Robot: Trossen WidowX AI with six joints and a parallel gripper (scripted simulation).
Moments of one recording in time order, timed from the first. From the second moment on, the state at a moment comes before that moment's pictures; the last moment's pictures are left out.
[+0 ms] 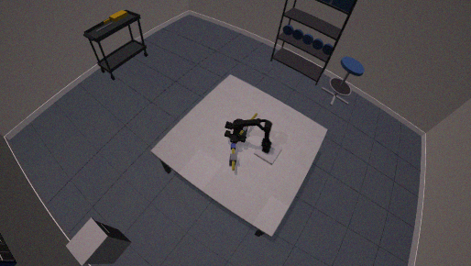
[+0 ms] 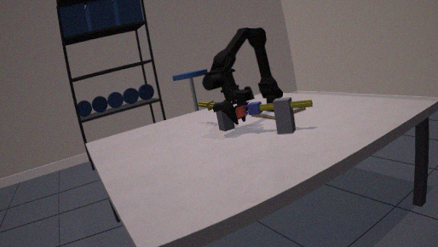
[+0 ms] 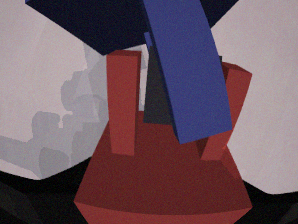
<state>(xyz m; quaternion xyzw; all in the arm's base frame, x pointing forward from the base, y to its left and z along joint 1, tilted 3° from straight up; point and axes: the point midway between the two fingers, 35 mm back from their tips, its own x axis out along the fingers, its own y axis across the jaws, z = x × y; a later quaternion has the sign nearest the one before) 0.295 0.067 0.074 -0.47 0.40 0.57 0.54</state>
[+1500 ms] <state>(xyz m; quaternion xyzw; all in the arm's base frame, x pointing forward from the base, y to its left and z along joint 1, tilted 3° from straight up) 0.281 0.062 0.091 -0.50 0.56 0.42 0.51</state>
